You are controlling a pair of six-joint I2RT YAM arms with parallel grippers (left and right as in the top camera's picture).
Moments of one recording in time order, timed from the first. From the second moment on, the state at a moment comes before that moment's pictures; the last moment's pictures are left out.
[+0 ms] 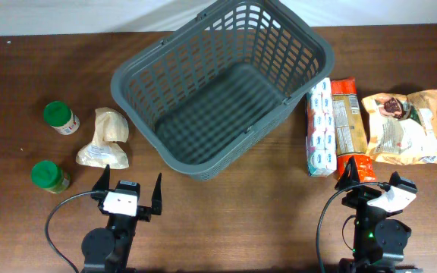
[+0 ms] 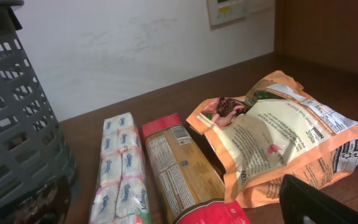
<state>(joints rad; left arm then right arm) -0.08 0.02 0.06 -0.16 0.07 0.11 -0.15 0.01 0.05 -0.13 0.14 0.23</state>
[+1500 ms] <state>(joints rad) -0.08 1.04 1.50 -0.93 0.15 -0.03 -0.13 0.89 1.48 -1.23 -0.17 -0.11</state>
